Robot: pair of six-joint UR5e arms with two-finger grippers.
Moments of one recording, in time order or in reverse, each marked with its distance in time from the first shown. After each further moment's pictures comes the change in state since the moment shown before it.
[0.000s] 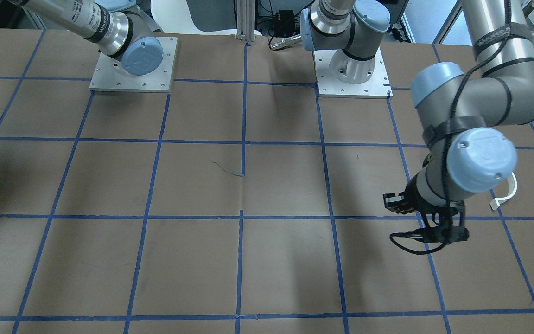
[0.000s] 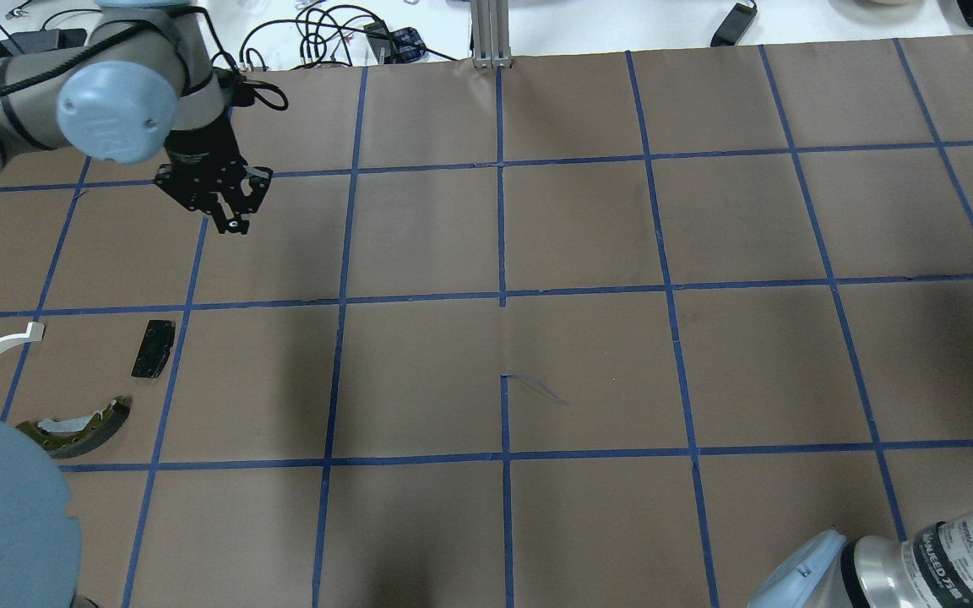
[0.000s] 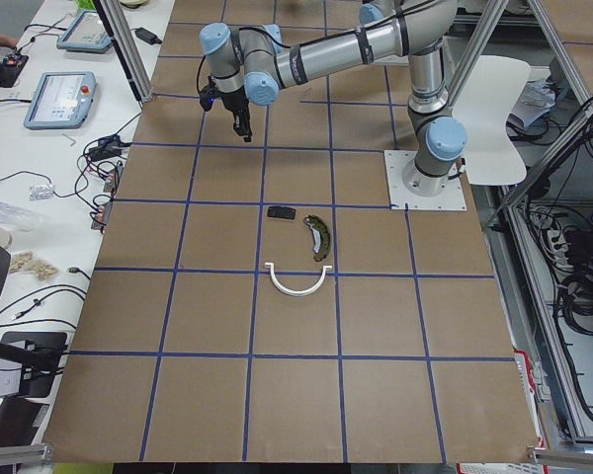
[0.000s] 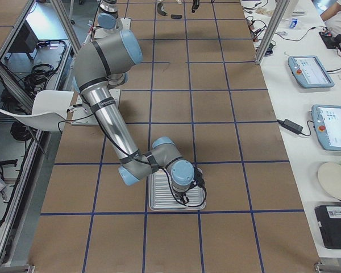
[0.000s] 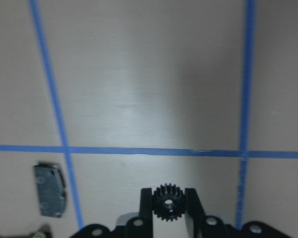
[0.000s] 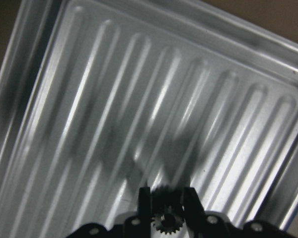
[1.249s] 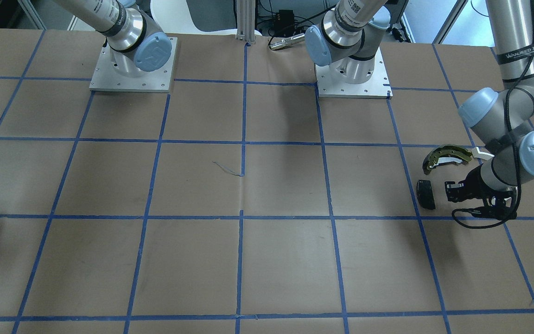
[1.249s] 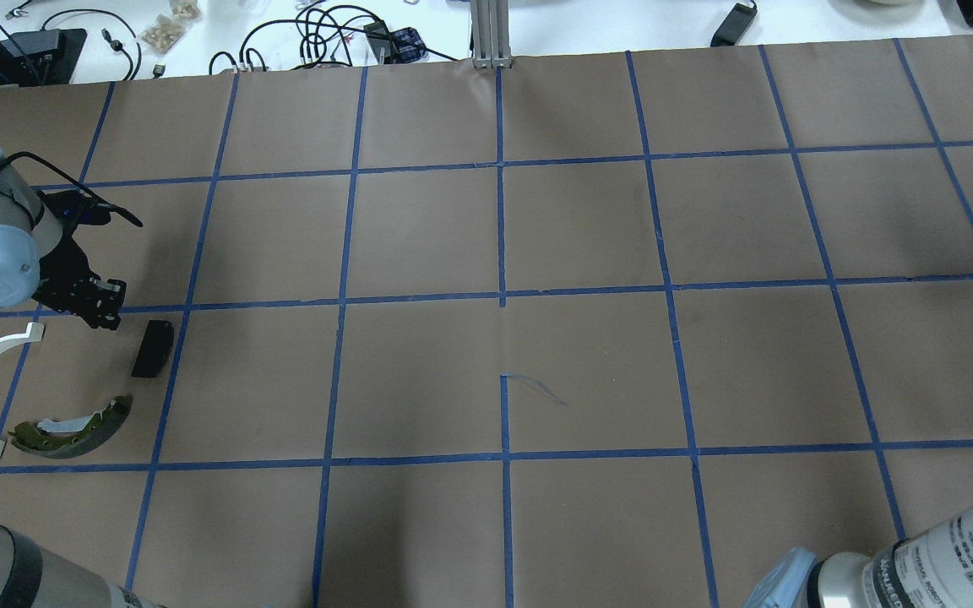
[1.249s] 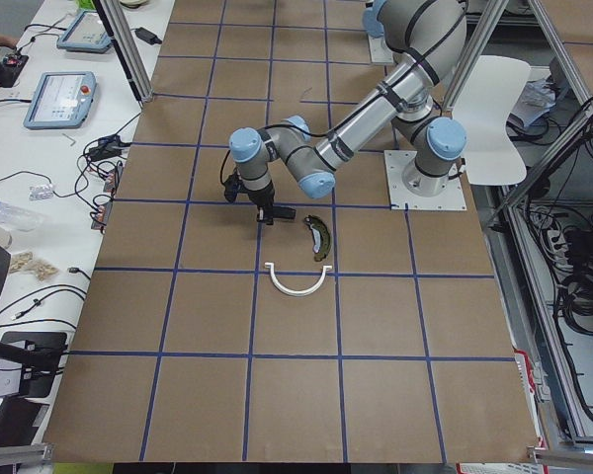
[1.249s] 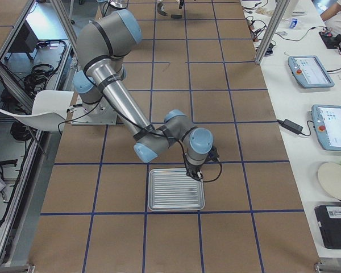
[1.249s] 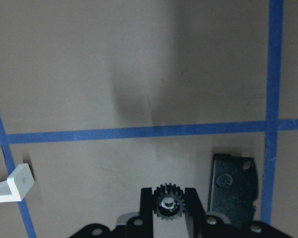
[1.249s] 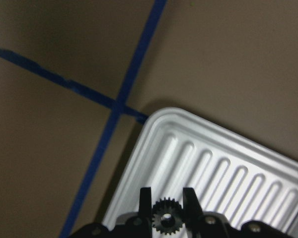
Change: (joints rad) left arm 0.377 0.001 -0.367 0.439 0.004 0.498; right arm 0.214 -0.157 -0.002 0.165 -0.035 0.185
